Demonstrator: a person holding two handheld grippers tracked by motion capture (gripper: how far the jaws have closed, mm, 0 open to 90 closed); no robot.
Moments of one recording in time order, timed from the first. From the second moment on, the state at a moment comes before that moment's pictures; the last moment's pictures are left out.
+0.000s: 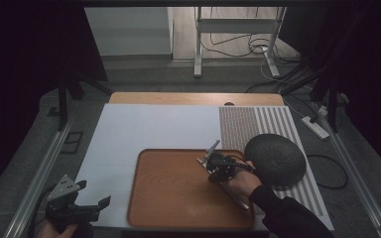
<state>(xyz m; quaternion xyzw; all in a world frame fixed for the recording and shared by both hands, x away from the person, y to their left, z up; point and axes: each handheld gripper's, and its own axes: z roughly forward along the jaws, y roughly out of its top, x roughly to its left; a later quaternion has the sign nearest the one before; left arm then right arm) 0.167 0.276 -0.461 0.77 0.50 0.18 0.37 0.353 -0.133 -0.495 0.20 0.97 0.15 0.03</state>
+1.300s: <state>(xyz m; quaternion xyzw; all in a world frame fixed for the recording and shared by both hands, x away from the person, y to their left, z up) 0.167 0.275 -0.461 0.77 0.50 0.18 0.37 0.361 -0.201 -0.487 0.28 0.95 0.14 0.01</state>
